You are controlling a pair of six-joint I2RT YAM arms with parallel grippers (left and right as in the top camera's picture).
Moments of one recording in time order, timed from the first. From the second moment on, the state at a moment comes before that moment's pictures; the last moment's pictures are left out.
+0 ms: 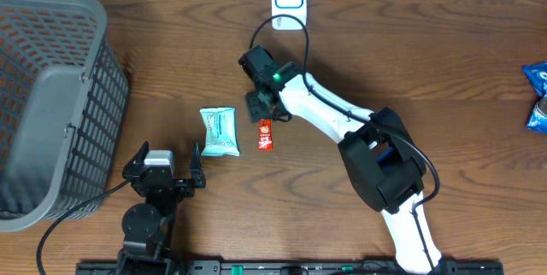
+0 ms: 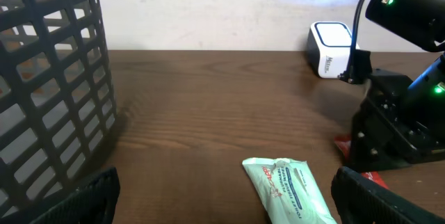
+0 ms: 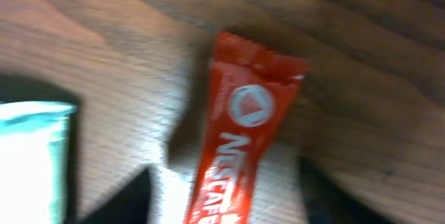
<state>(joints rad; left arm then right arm) -0.15 0.04 0.04 -0.15 -0.11 -0.04 0.68 2.26 1.71 -0.74 -0.04 0.45</state>
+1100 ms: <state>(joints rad) -0.15 0.04 0.04 -0.15 -0.11 -0.04 0.53 2.35 1.98 -1.70 -0.95 0.59</state>
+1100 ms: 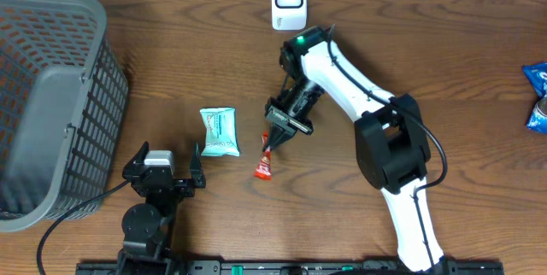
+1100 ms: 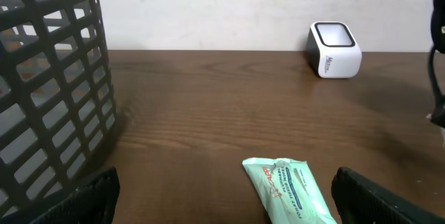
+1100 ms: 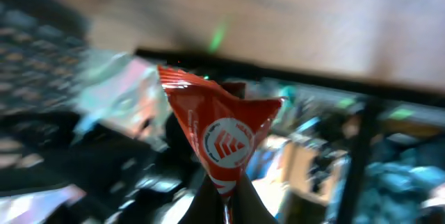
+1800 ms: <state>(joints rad) -0.15 0.04 0.04 -0.15 -0.11 -0.04 0.53 2.35 1.98 -1.70 -1.49 0.36</state>
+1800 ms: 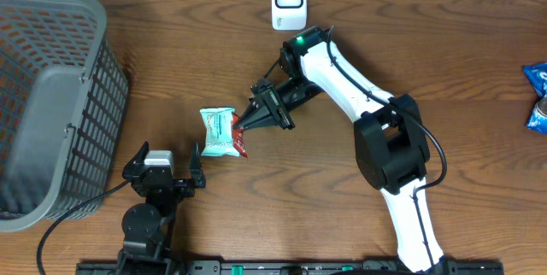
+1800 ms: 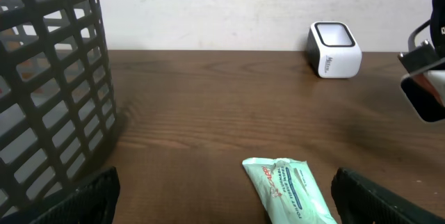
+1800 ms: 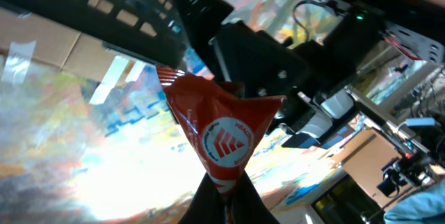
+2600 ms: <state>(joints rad) -0.15 0.04 0.04 -0.15 -0.11 -0.04 0.53 2.35 1.98 -1.42 -1.22 0.33</state>
